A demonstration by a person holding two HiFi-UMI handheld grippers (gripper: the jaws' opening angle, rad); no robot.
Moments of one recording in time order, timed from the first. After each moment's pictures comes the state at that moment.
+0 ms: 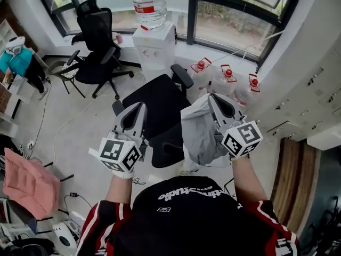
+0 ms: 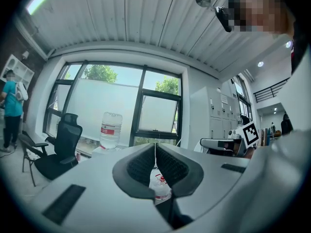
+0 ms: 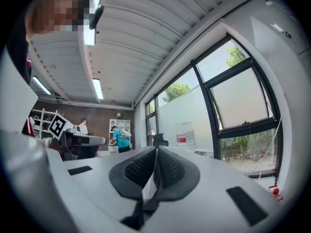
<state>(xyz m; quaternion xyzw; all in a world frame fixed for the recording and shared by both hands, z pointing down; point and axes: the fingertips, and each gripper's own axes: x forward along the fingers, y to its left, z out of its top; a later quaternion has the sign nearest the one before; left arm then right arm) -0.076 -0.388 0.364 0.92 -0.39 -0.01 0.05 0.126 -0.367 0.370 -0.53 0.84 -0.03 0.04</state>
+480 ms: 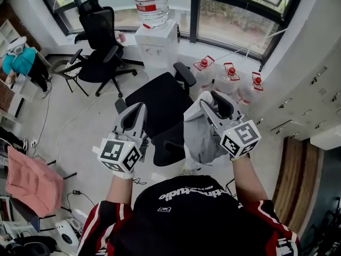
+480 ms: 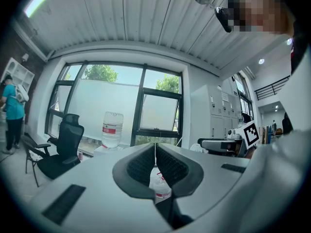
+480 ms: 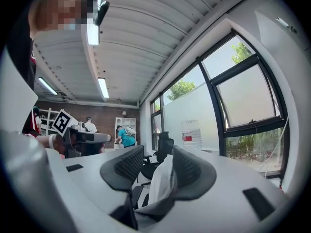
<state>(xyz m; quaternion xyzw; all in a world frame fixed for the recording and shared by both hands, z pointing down) -0.077 -0.385 0.366 0.91 -0.40 0.00 0.05 0.110 -0.366 0.376 -0.51 0.86 -0.03 0.03</state>
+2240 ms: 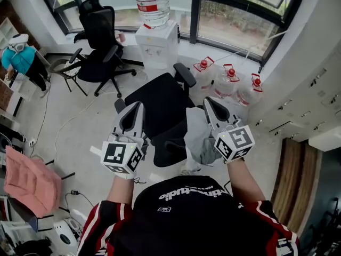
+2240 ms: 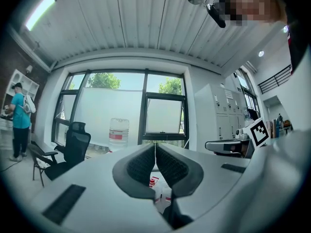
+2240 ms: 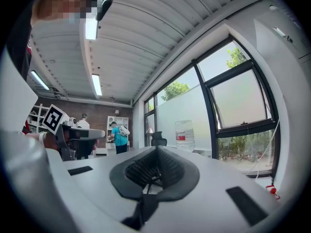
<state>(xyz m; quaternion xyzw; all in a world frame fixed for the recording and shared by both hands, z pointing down) -0.094 -0.388 0.362 0.90 -0.44 -0.01 0.02 0.099 -0.368 0.385 -0.55 0.84 -0.02 0.02</state>
